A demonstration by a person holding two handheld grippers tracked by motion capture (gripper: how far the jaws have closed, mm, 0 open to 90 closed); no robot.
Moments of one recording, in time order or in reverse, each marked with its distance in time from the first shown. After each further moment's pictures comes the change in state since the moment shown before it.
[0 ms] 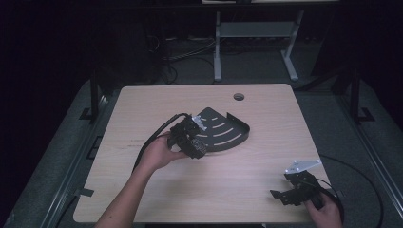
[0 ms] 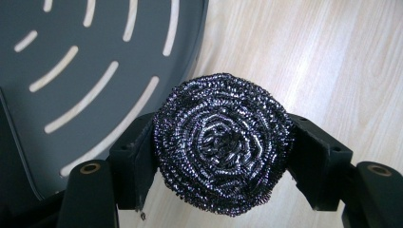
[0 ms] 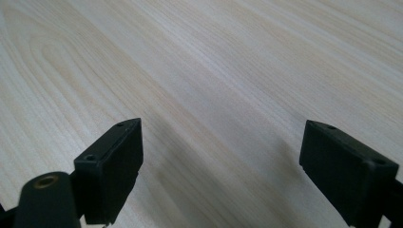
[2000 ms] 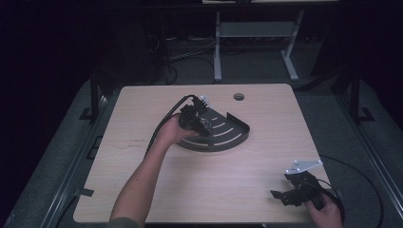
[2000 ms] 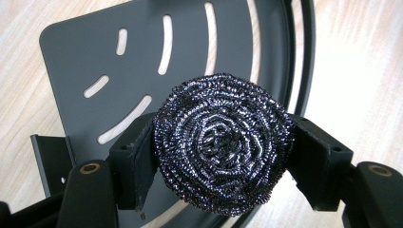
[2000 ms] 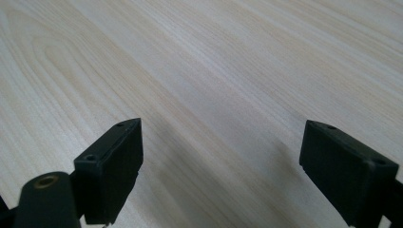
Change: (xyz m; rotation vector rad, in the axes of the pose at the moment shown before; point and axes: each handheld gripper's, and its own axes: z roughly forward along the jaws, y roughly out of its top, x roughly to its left) left arm 0.067 0.040 0.031 -0.012 0.029 -0.081; right arm 0.001 -0.001 -0.002 -0.007 0.003 0.006
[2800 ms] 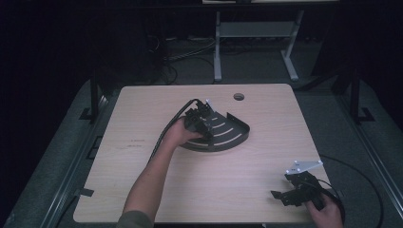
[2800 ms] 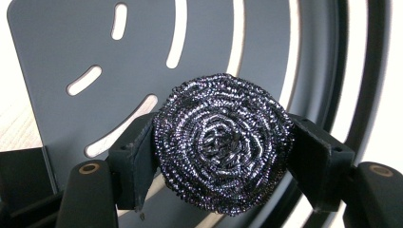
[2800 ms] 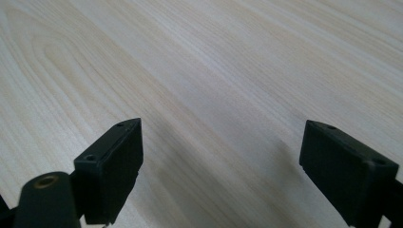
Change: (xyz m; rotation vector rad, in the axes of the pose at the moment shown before) left arm 0.013 0.002 0.039 0.055 -0.006 -0.048; right arm -0.001 -0.001 0.001 0.005 -0.004 -0.007
